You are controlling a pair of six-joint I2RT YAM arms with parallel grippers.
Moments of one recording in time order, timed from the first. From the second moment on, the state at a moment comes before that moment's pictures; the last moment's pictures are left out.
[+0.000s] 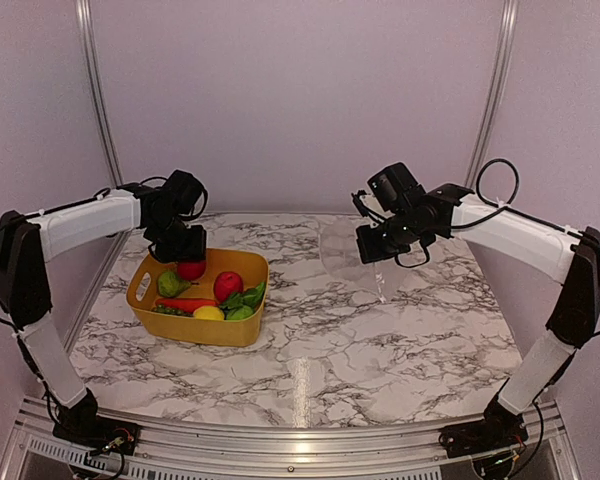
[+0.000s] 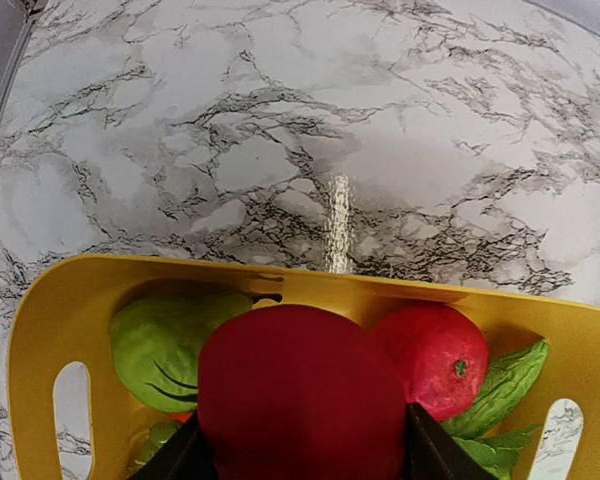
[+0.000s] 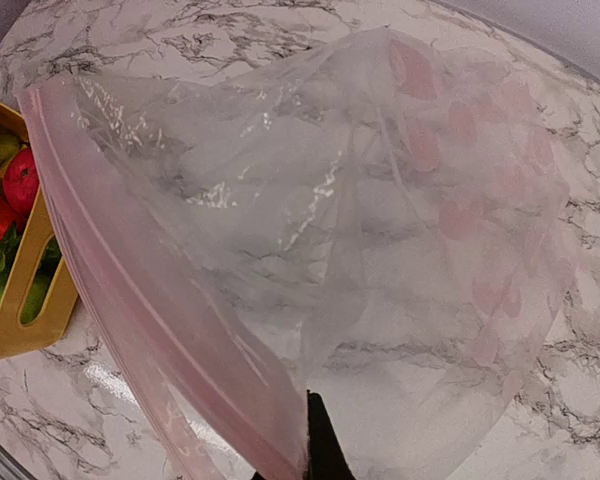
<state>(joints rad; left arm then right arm) -0.48 1.77 1.44 -0.80 -0.21 -0.49 0.66 1.64 1.46 -0.73 0.09 0.28</state>
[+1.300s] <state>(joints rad) -0.86 1.72 1.39 0.03 0.16 -0.81 0.69 1.71 1.63 -0.73 -0.15 0.45</state>
